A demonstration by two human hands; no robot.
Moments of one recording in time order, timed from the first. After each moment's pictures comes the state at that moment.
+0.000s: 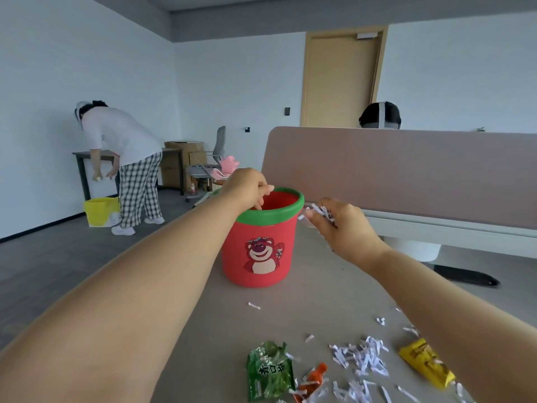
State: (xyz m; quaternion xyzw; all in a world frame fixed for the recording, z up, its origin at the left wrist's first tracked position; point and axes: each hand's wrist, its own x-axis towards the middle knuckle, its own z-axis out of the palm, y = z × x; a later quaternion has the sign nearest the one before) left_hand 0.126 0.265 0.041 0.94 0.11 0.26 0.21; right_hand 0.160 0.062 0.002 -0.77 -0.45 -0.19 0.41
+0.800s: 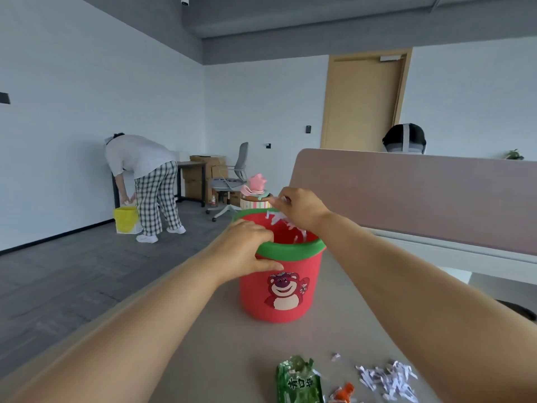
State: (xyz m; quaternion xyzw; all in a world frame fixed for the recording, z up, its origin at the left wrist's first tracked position) left_hand 0.022 0.264 0.008 0.97 0.01 0.24 -0.02; right_hand 0.154 0.174 0.056 -0.83 -0.48 -0.08 0.28
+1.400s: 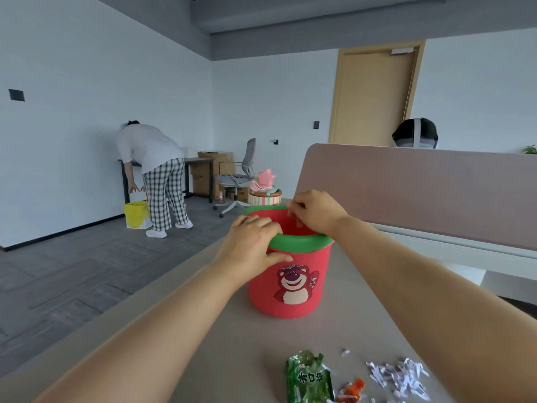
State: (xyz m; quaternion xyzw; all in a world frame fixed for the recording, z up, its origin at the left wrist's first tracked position) left_hand 0.021 0.260 -0.009 0.94 0.07 0.33 -0.03; right_hand 0.159 0.167 0.044 -0.82 -0.49 -0.08 0.28
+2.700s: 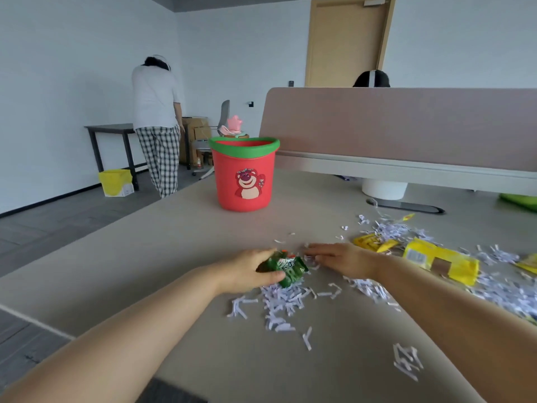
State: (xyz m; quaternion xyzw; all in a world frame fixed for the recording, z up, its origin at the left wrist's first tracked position) left_hand -0.084 0.124 -0.114 0.97 0.08 -0.04 0.23; right_hand 0.071 -0.055 -0.116 -0.85 -0.46 0.16 0.20
